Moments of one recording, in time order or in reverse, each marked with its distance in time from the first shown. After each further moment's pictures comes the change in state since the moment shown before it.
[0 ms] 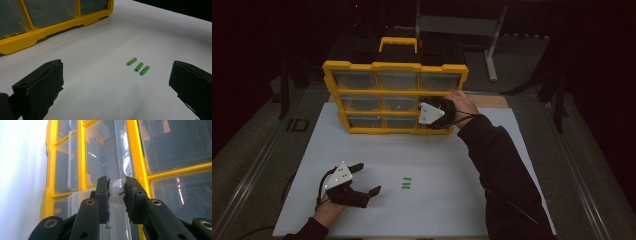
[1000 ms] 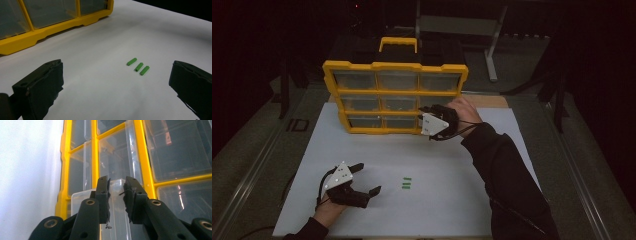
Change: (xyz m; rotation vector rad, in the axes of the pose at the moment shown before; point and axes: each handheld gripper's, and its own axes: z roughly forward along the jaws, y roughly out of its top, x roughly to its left) left arm 0.000 0.000 0.000 0.001 0.001 0.003; right arm 0.017 0.009 -0.025 -0.040 0.014 -0.028
